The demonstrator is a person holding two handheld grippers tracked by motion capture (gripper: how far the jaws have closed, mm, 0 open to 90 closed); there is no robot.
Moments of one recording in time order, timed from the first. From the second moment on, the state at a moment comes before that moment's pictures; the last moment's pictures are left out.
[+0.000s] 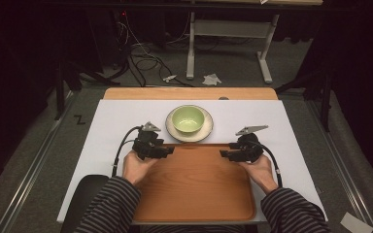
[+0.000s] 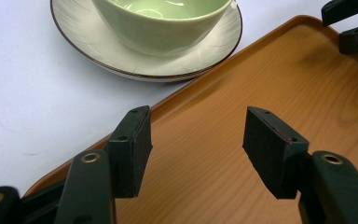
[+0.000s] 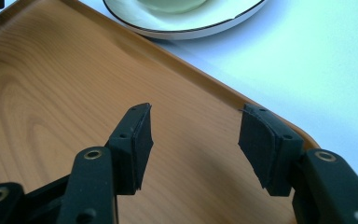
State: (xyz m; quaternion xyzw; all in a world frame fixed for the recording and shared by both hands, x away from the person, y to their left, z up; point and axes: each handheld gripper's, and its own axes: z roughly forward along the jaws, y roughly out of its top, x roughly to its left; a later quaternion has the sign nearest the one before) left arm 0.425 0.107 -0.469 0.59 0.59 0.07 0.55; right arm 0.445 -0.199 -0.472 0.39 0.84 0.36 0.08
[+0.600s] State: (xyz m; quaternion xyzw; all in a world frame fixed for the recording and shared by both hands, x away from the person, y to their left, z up) left arm 0.429 0.101 -0.462 0.61 0.58 0.08 0.53; right arm 0.445 -0.200 -0.471 0.40 0.84 0.36 0.08
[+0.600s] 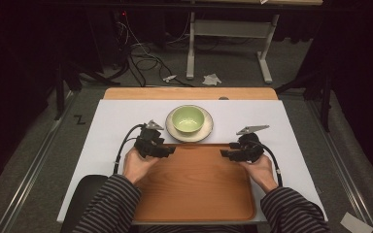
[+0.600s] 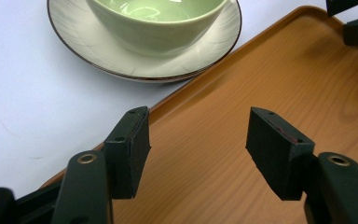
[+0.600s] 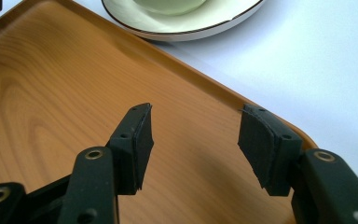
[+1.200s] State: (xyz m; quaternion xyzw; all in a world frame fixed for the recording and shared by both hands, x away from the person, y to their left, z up) left arm 0.451 0.104 -0.439 0.59 0.59 0.09 0.54; right arm 0.443 -0.199 -0.471 0.40 0.84 0.35 0.08
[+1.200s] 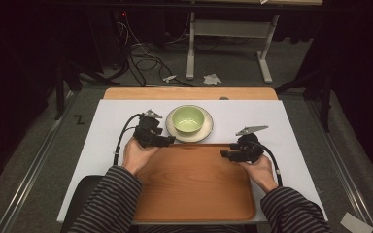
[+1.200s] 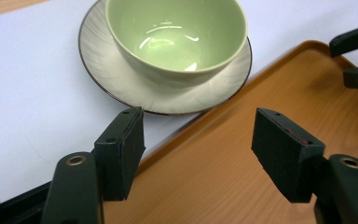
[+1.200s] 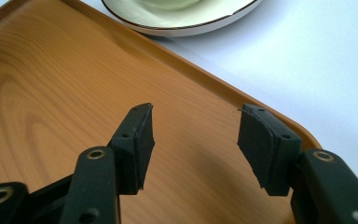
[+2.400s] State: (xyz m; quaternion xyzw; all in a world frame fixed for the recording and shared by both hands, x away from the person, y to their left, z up) left arm 0.544 0.078 -0.431 0.61 0.62 0.12 0.48; right arm 0.435 -0.197 -0.472 0.39 0.85 0.34 0.08
